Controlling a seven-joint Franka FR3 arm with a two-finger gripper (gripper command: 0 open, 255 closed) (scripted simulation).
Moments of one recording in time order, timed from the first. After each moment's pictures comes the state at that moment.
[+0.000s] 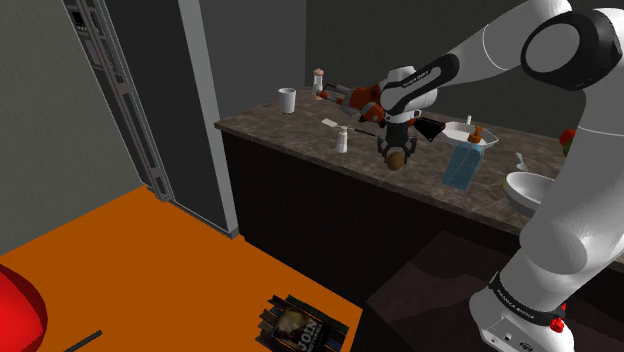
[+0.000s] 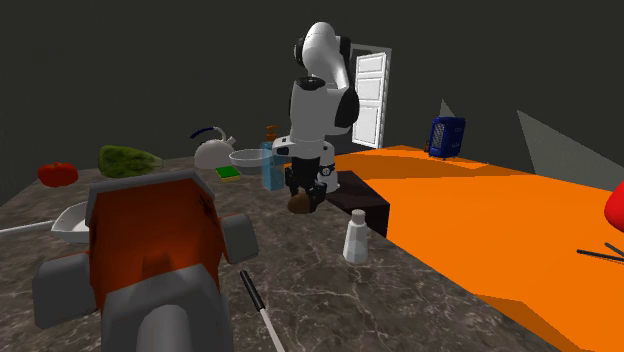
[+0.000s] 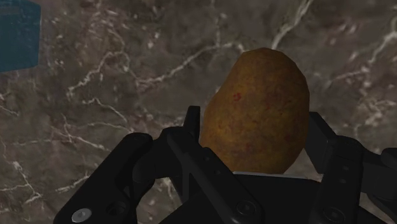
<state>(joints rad) -0.26 0.23 -0.06 -2.02 -0.08 2.07 0.68</state>
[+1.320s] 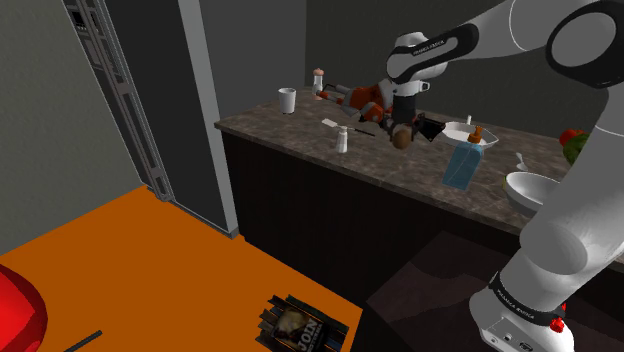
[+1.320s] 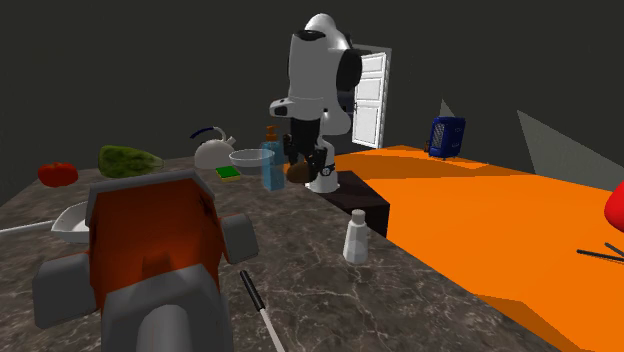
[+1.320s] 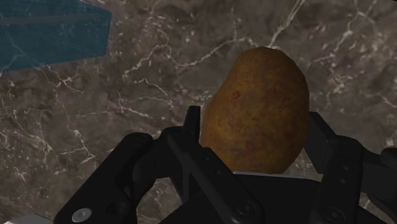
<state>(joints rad) -0.26 0.12 -0.06 -1.91 -0.08 1.85 0.66</state>
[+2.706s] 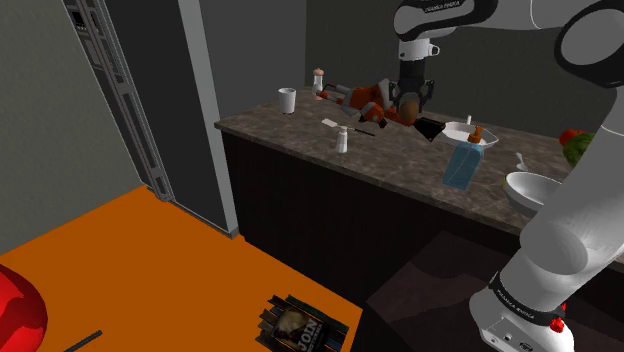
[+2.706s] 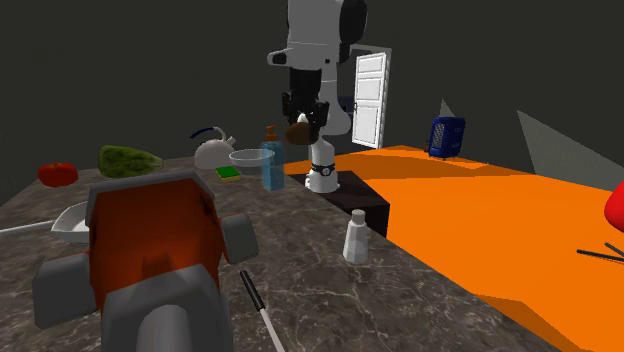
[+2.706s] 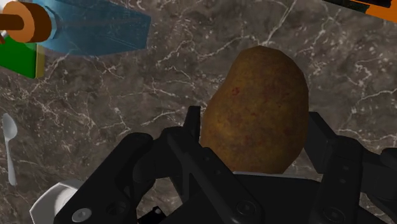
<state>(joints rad) -0.26 0.09 -0.06 -1.67 -0.08 1.58 0.65</state>
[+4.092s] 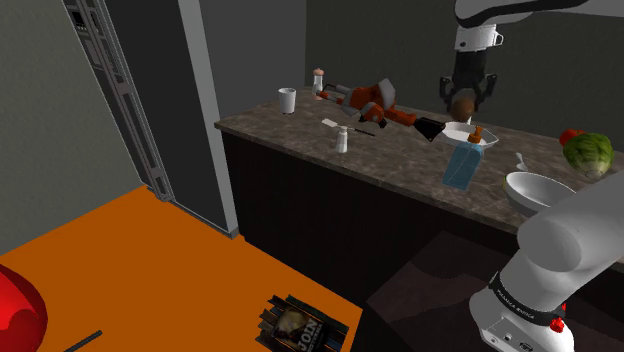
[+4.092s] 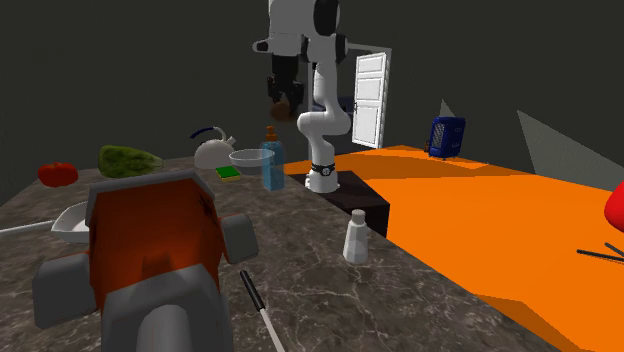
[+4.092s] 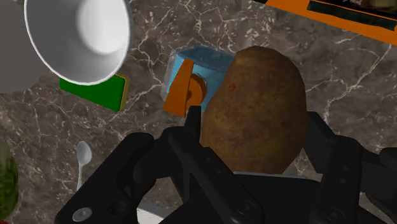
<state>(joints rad) -0.33 -0.31 -0.13 -2.00 -0.15 1.53 0.52</state>
